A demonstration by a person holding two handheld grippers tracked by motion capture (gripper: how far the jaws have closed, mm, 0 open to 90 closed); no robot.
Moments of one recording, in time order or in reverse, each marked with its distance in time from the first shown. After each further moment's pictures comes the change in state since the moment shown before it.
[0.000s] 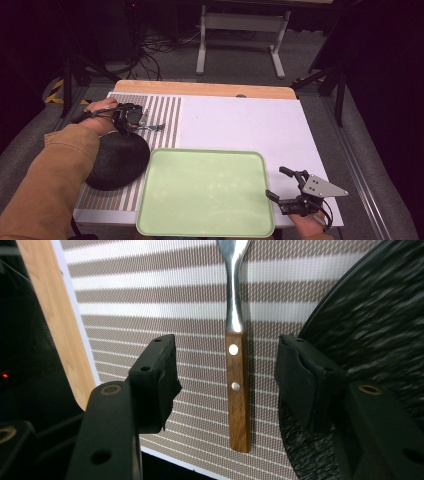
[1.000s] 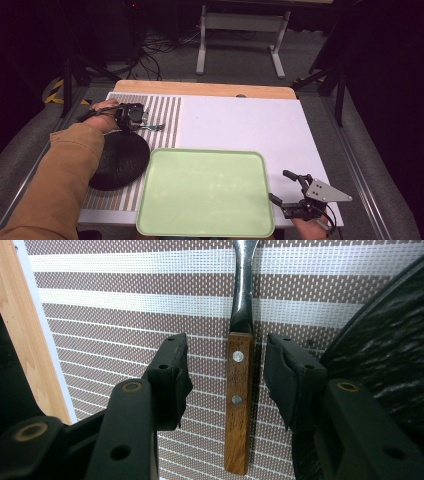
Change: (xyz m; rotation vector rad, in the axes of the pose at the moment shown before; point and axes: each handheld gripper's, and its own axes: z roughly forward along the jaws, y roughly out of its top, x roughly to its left) left arm 0.008 0.001 0.025 0.011 -0.079 -0.047; right arm 0.004 -0.006 -0.010 0.009 -0.022 0.010
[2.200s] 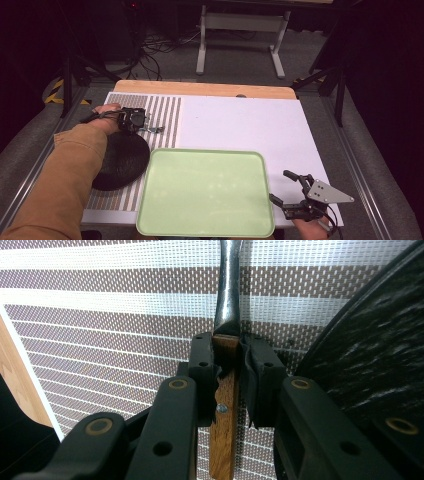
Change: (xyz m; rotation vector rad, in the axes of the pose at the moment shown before) left arm -0.008 0.006 0.009 0.061 -0.023 0.032; right arm 0.001 0.002 -0.003 -0.017 0.010 -0.009
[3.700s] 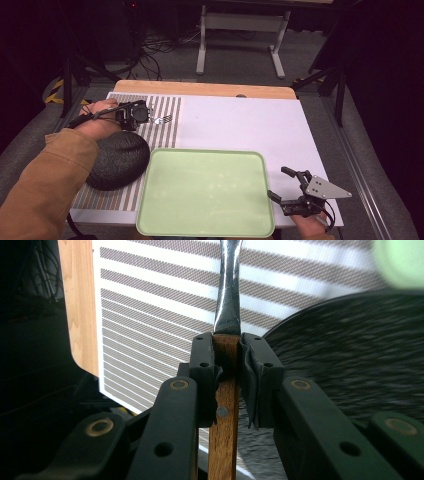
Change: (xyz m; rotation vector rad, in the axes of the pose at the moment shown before) left arm -0.027 0.018 -0.099 -0.046 0.114 -0.232; right arm -0.005 0.006 0.008 -0.012 0.017 -0.011
